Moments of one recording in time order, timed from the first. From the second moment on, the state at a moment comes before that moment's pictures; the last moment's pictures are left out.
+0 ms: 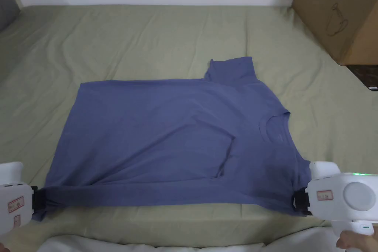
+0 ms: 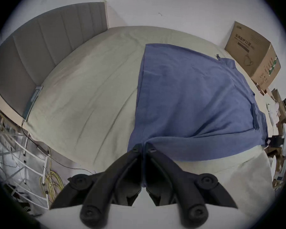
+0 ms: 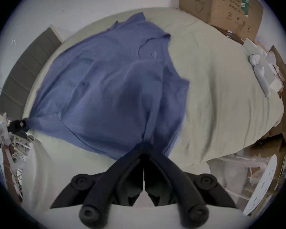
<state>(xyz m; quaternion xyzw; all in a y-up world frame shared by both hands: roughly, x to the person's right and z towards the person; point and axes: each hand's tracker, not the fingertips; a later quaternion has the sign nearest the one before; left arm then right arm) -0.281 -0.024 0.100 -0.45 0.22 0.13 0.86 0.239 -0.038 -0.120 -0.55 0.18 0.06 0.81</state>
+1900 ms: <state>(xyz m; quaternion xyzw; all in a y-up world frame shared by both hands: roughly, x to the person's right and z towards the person) -0.323 -0.034 0.036 -0.46 0.20 0.21 0.84 0.229 -0.005 -0.168 -0.51 0.16 -0.03 0.84</state>
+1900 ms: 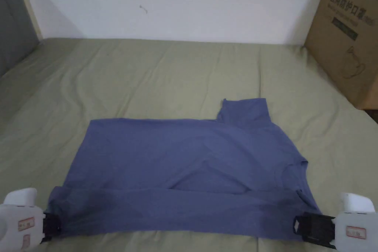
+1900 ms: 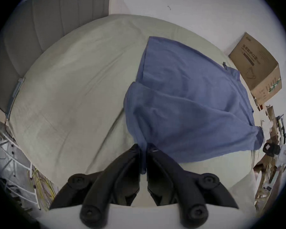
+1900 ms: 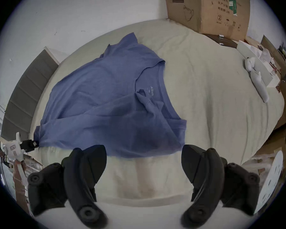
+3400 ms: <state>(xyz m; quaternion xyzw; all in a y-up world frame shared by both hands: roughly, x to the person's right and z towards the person) -0.294 0.024 0.001 -0.43 0.18 0.12 0.88 0.195 0.052 -0.207 -0.48 0.18 -0.02 0.86</state>
